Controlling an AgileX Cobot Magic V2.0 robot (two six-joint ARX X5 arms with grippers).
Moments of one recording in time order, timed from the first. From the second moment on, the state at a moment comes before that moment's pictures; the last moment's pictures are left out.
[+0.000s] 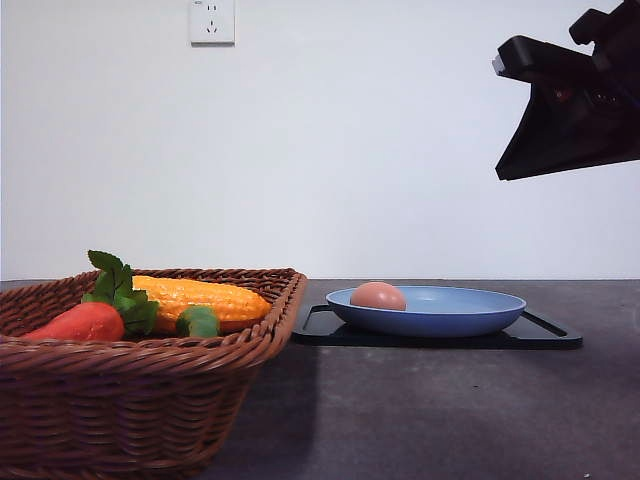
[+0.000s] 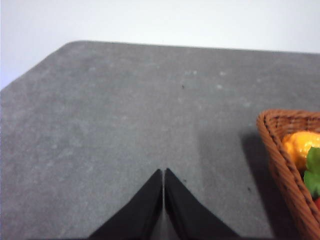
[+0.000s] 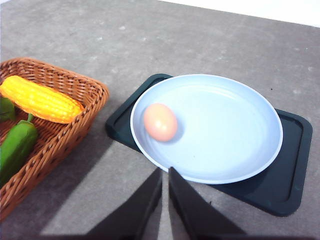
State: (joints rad) left_arx 0.00 0.00 0.03 -0.18 -0.05 -0.04; right_arx 0.64 0.87 0.42 0.07 0.14 0.14
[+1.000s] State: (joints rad) left_arx 0.00 0.01 0.03 -0.18 -0.05 -0.09; right_arx 0.64 0.84 0.42 0.04 0.15 0.13
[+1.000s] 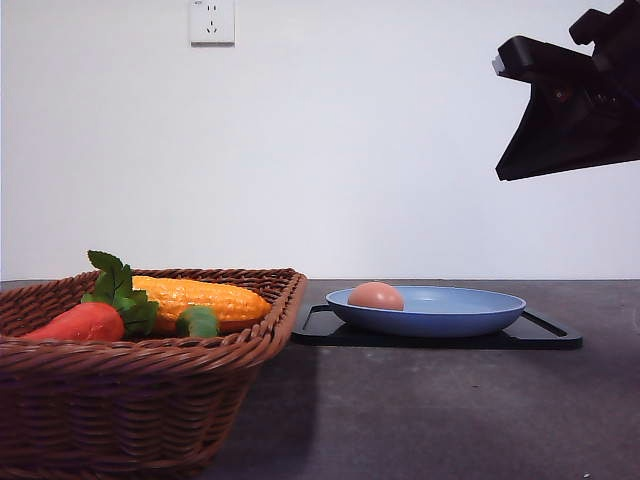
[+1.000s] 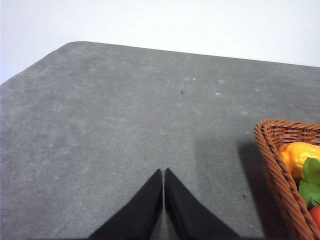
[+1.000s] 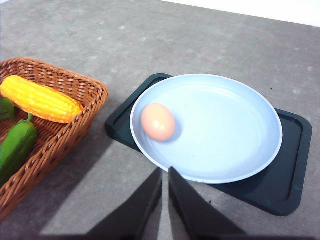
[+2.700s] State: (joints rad) left_arx 0.00 0.01 0.03 -0.18 -0.05 -0.09; right_arx 0.04 0.01 0.02 -0.16 -0.23 0.06
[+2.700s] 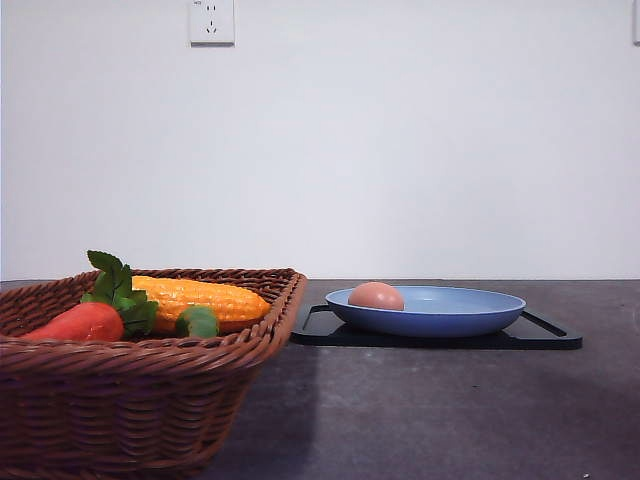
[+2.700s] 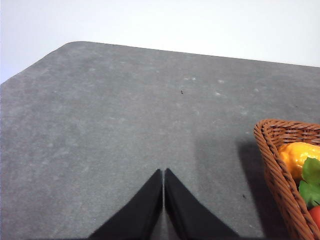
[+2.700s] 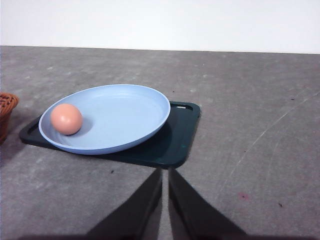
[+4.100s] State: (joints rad) left_arx 0.00 0.01 0.03 -0.18 -0.05 -0.09; right_arx 0.04 0.01 0.02 -0.16 -0.23 0.06
